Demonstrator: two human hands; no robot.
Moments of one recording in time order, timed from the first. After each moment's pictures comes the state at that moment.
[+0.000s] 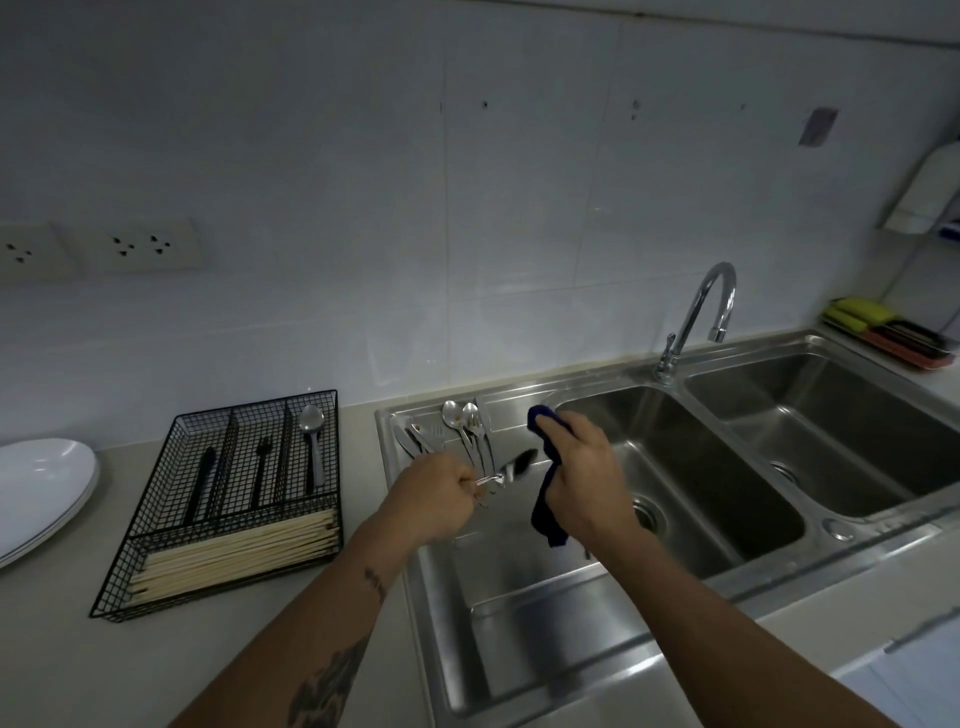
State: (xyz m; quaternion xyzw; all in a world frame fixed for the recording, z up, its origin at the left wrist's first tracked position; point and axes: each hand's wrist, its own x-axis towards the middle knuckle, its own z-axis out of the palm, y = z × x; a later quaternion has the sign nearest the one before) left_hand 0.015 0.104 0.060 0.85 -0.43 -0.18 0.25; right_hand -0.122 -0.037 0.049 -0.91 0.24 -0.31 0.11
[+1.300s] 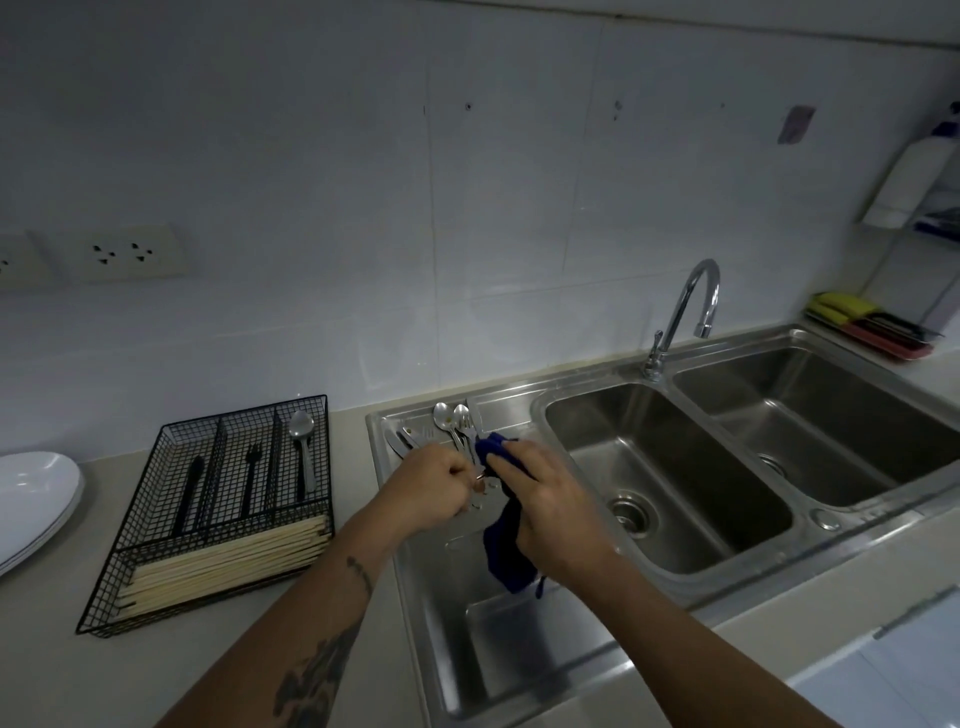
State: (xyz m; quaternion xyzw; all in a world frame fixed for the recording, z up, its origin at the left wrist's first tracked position) left_hand 0.010 0.101 0.080 0.82 -0.43 -0.23 0.31; right_hand -0.129 -0.007 0.035 -0.95 0.14 -0.26 0.07
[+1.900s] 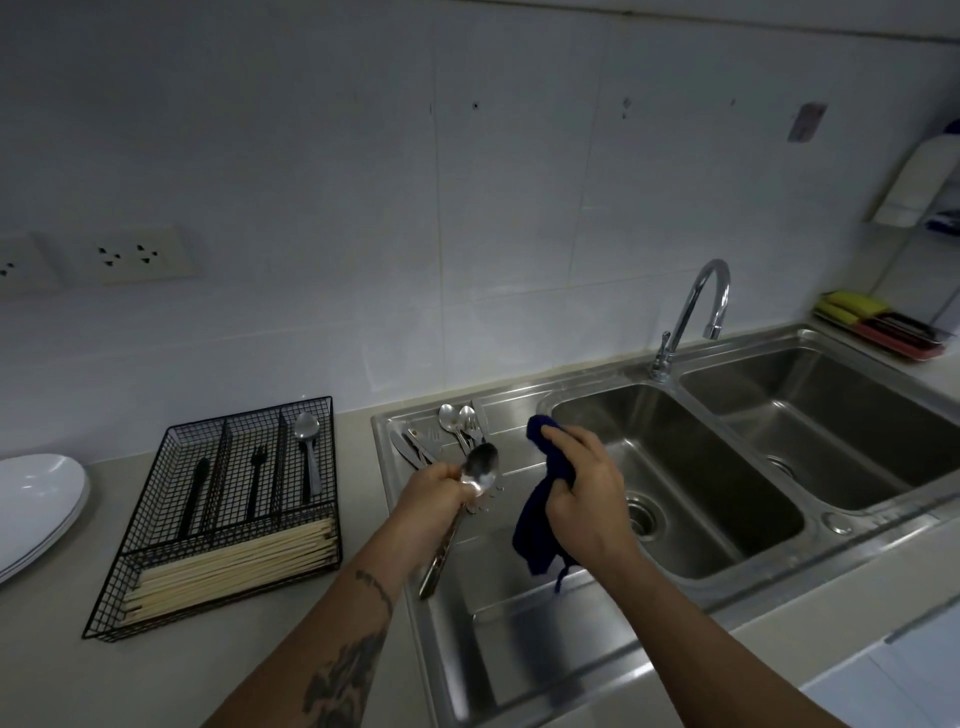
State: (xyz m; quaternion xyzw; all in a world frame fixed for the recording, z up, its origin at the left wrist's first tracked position) left_hand 0.008 0.097 0.050 0.77 -0.18 -0.35 0.50; right_hand -0.132 -0.015 0.053 -0.84 0.30 -0.34 0.30
